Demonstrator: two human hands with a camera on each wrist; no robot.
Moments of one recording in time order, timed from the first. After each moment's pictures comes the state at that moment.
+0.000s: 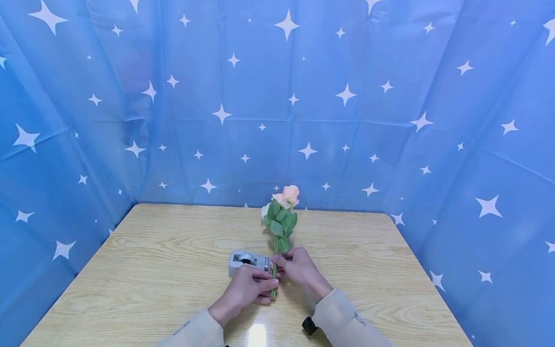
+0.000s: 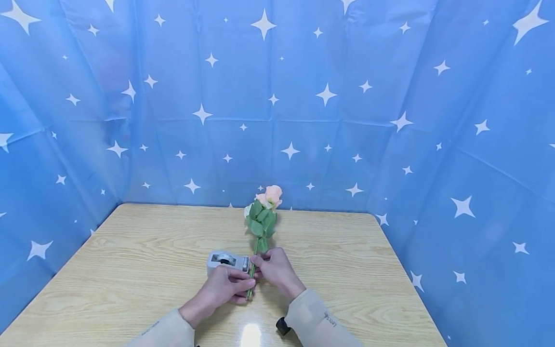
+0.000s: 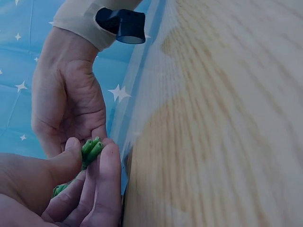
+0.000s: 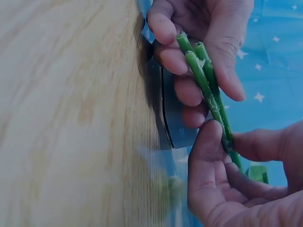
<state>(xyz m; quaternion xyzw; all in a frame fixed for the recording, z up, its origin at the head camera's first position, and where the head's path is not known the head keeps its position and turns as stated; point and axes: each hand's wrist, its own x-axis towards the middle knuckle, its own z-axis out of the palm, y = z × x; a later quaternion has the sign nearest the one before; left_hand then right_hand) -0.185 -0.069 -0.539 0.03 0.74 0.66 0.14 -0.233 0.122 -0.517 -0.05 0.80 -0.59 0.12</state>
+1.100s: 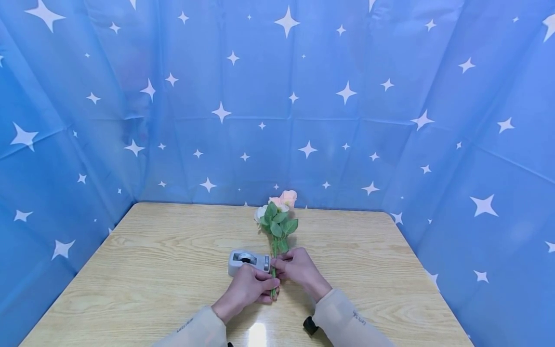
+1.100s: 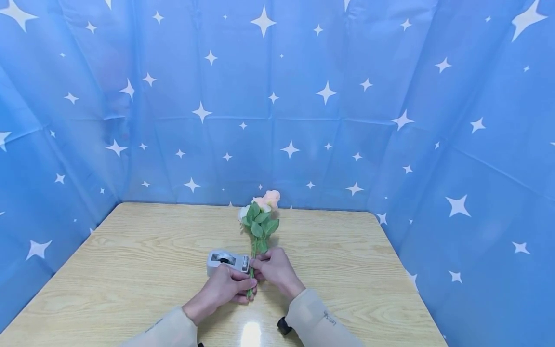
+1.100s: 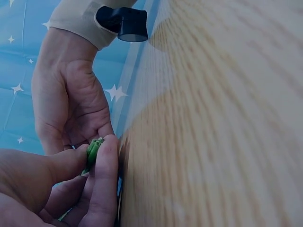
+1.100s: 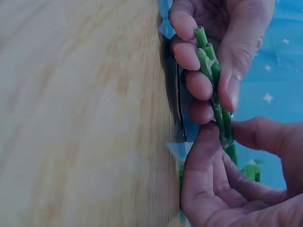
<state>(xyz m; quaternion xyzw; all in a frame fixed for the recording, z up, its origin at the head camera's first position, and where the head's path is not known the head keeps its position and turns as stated) -0.185 -0.065 -0.534 0.02 0.75 0.64 0.15 -0.235 0.124 -0.522 -0.05 0.80 -0.59 0.13</state>
